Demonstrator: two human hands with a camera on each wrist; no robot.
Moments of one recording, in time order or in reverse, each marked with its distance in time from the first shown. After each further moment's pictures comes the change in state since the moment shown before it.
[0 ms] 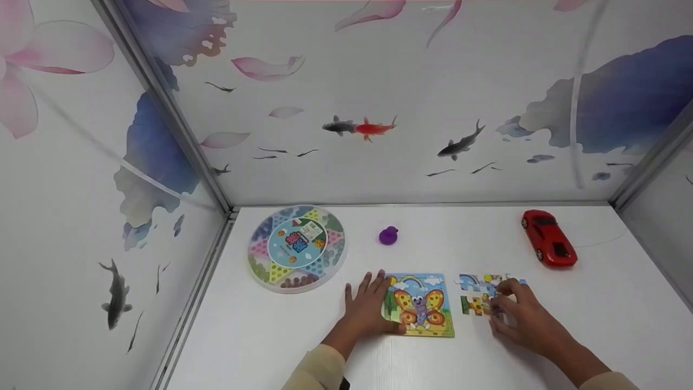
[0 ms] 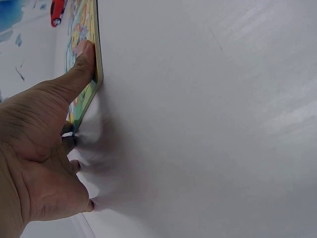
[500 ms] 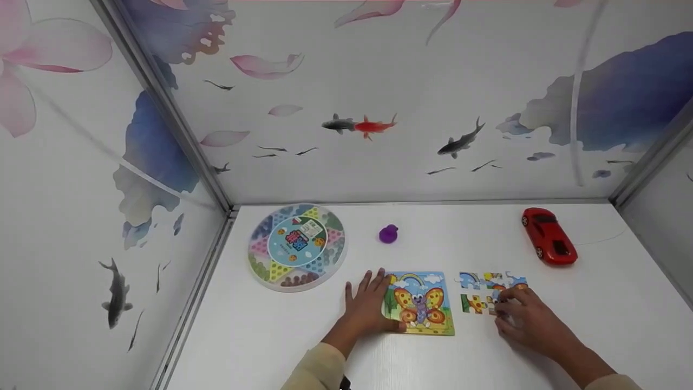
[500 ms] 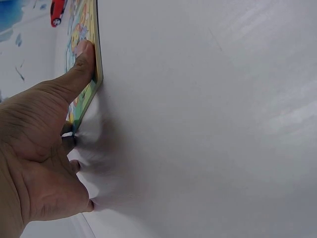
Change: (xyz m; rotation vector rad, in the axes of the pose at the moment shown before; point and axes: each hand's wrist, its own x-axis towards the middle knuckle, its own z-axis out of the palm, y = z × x) left_hand 0.000 0.000 0.002 -0.002 0.014 -0.003; right_hand -0.009 0.009 0.001 -0.016 -0.036 0.017
